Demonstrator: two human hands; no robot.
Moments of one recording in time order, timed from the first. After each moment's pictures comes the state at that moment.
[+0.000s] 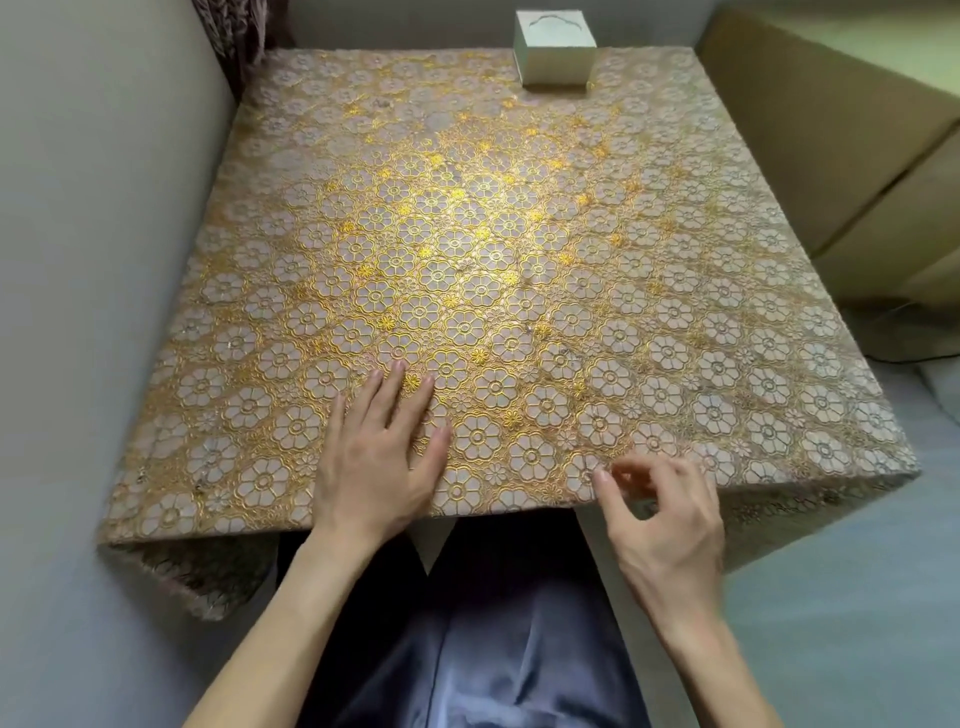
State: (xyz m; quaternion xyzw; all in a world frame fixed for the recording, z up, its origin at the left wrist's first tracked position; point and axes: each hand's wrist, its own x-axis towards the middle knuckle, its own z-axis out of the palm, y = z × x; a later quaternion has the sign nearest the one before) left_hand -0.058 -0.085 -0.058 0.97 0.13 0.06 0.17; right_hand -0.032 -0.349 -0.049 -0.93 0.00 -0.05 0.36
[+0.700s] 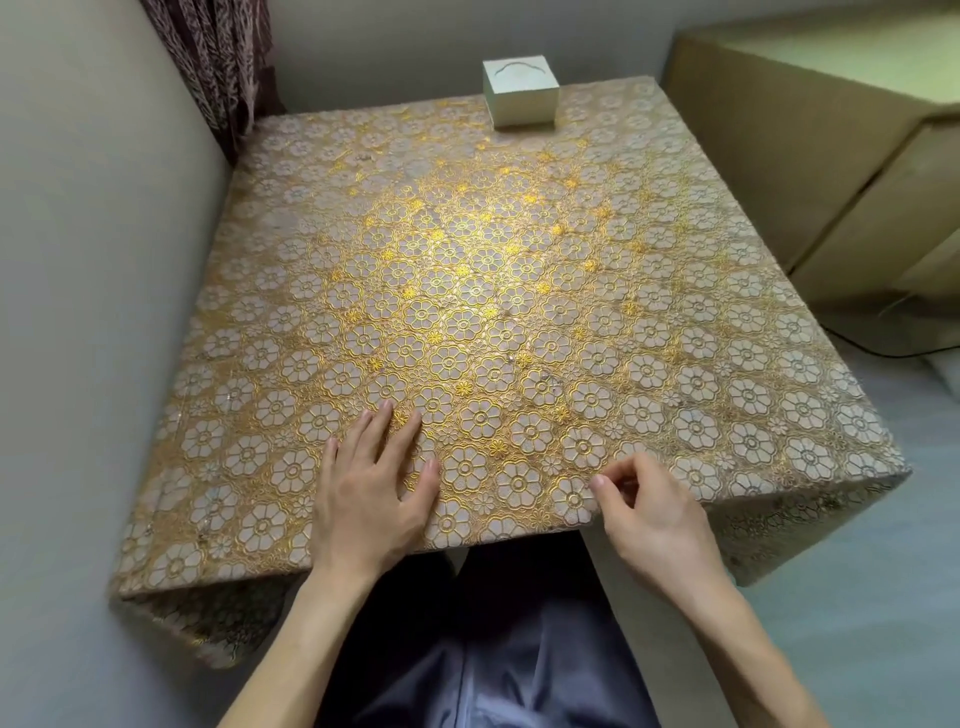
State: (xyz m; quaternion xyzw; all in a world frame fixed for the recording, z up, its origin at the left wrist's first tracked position) left_hand -0.058 -0.090 -0.048 0.97 0.16 0.05 0.18; right_hand -0.001 -0.352 -0.017 -0.93 0.00 0.13 0.35
